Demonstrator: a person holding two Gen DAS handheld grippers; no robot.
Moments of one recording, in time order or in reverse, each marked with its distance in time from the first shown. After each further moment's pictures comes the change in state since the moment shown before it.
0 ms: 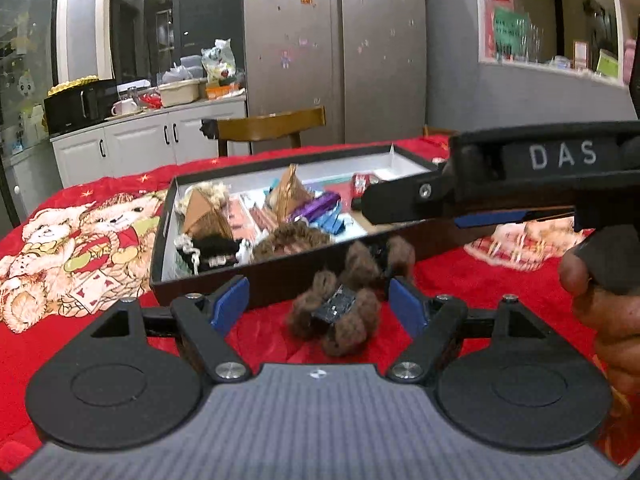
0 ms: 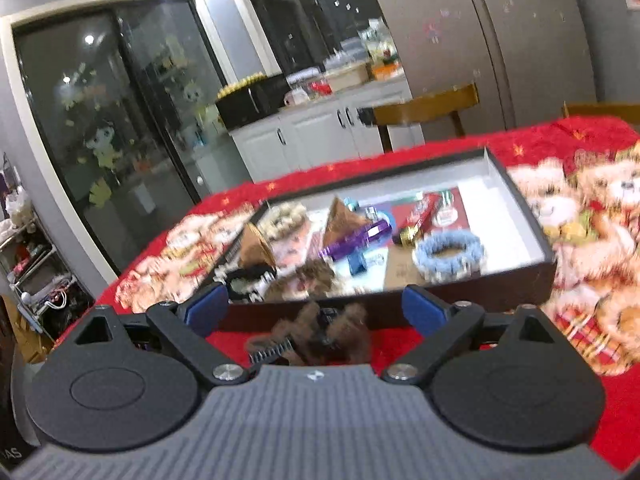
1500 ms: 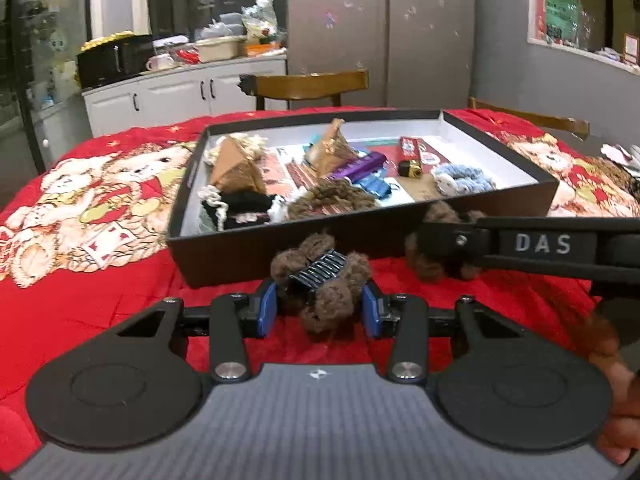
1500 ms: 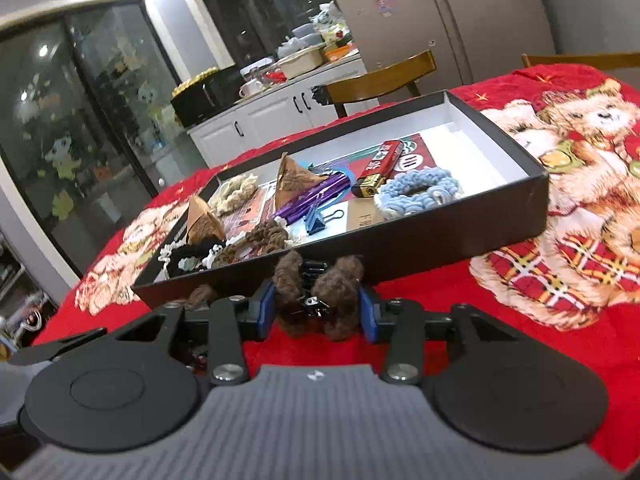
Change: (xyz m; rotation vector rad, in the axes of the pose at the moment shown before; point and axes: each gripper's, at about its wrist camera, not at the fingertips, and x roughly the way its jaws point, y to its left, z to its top) left arm 0.023 0.012 -0.005 -0.093 0.099 0.105; right arm 0.021 -0.017 -0.025 0.105 -0.013 -0.091
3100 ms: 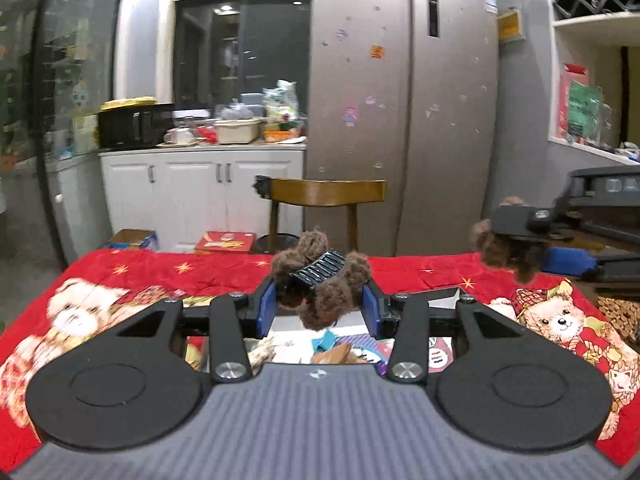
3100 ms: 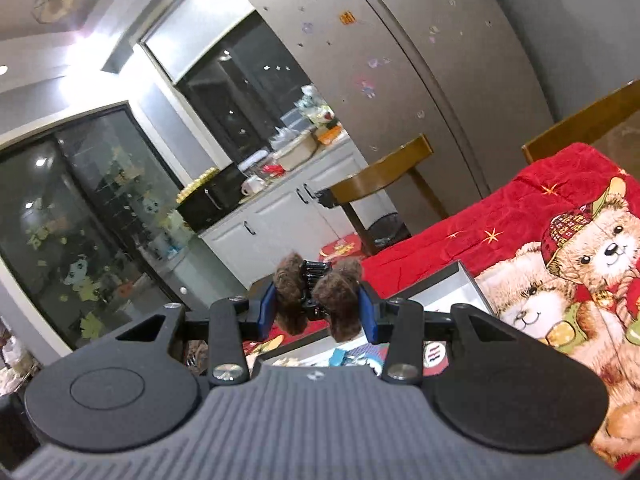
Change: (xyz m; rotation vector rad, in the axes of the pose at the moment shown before) left arm -0.006 0.000 0.157 -0.055 -0.224 0.020; right arm -0.011 -0.004 0.157 0.194 -0.189 0.038
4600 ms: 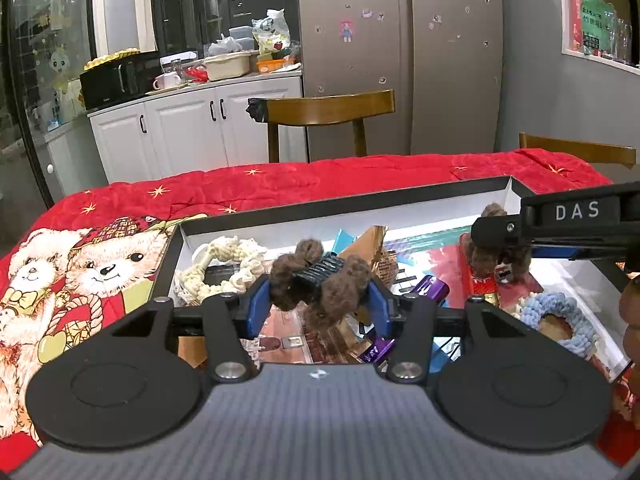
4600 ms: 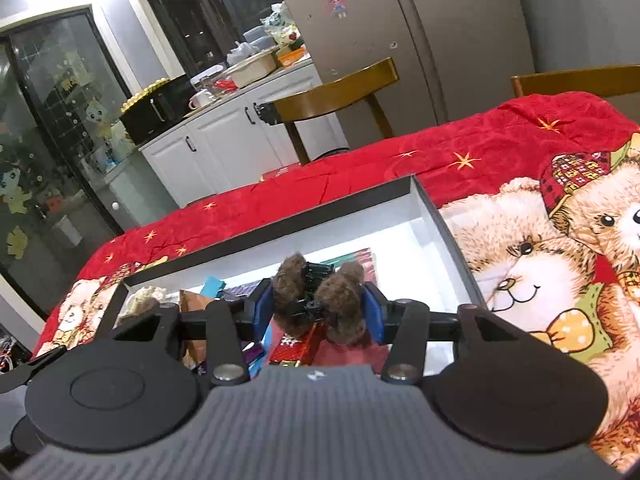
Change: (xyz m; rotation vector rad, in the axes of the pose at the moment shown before) left arm 0.106 0.010 -0.074 0.079 0.206 0.036; right arm 0.099 -0.054 -0.049 -0.169 0.194 -0.147
